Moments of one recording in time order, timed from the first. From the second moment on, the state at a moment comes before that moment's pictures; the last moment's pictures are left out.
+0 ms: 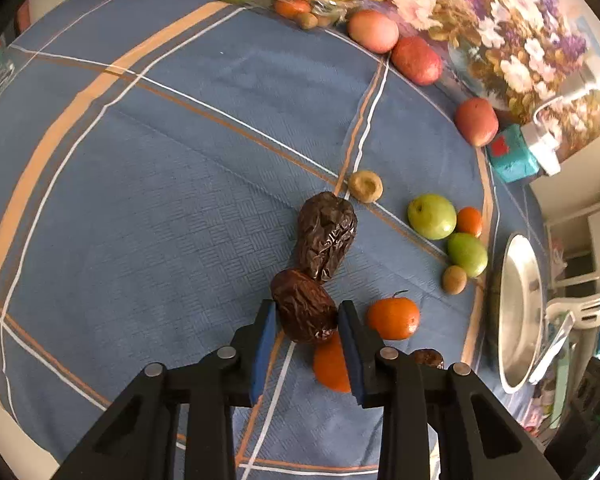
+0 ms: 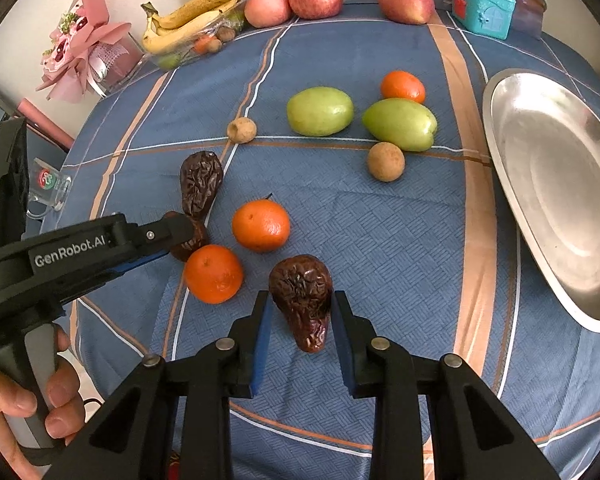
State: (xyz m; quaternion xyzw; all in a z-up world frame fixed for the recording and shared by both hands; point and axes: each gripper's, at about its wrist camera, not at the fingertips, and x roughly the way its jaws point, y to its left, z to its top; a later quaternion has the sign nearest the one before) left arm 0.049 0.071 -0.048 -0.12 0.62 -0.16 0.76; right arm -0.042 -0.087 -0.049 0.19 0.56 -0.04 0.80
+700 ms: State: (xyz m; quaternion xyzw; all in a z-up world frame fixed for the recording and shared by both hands) left arm 0.078 0.069 -0.026 -0.18 0.61 -0.08 0.77; right arm -0.017 -0.135 -0.007 0.25 0.52 -0.10 0.81
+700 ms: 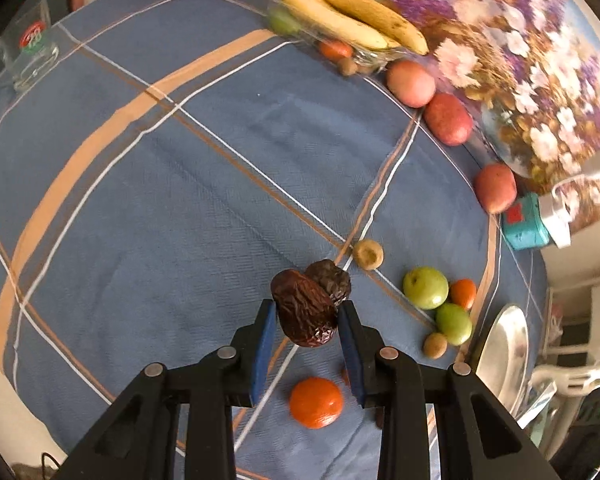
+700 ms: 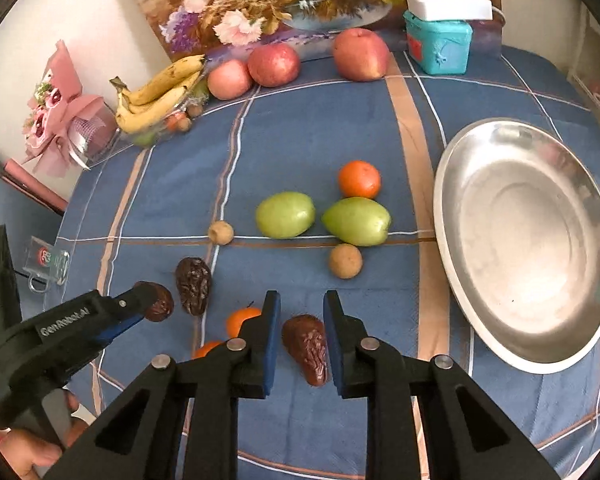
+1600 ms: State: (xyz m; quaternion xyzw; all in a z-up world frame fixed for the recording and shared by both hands) left arm 0.079 0.055 -0.038 -0.23 0.60 -0.09 0.76; right arm -0.005 -0.116 -0.055 0.27 0.58 -0.05 0.76
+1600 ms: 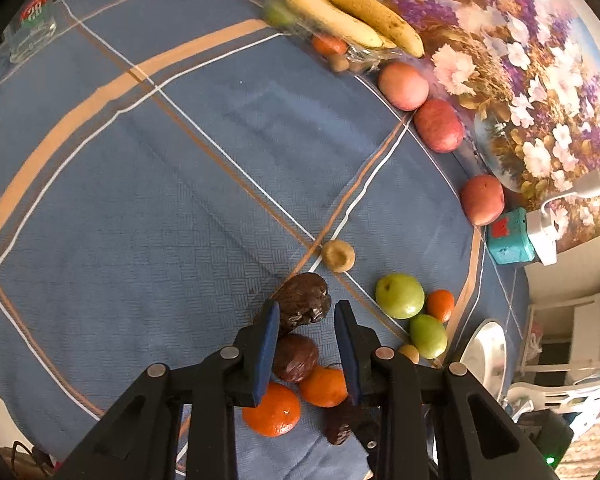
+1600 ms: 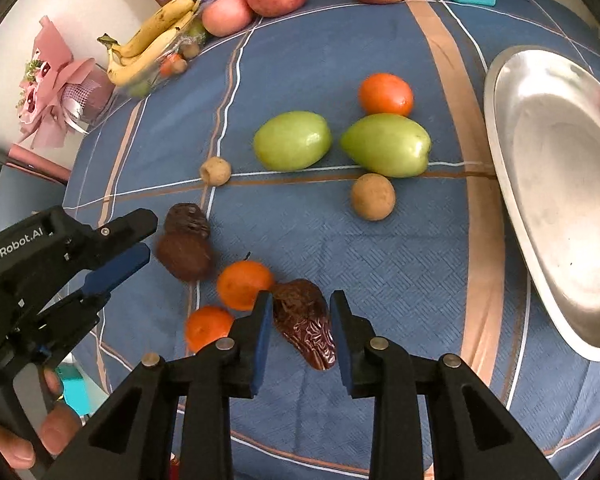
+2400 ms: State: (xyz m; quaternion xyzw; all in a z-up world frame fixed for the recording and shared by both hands) left arm 0.078 0.033 -0.066 -0.19 0.65 -0.09 0.73; right arm -0.010 -0.116 -0.057 0.30 0.59 -0.03 0.75
